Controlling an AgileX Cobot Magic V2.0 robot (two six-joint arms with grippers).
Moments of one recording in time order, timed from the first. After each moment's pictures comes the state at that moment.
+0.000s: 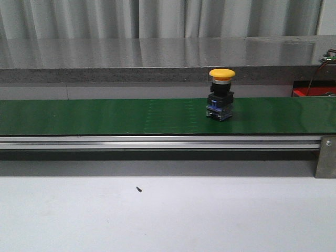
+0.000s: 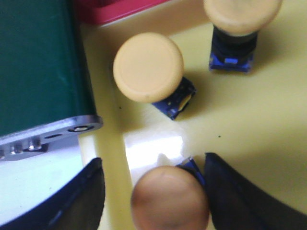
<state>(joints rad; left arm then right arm) -0.06 0.34 -0.50 -0.18 0.50 0.09 -0.54 1.33 -0.57 0.84 0.43 -0.84</state>
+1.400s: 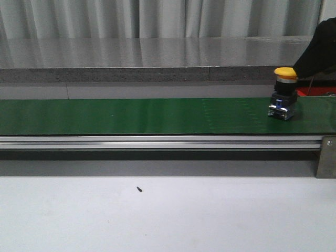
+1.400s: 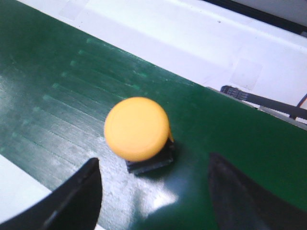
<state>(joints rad) -0.06 0.34 -0.50 -0.18 0.48 0.09 -0.08 1.47 -0.95 0.87 0.54 -1.10</state>
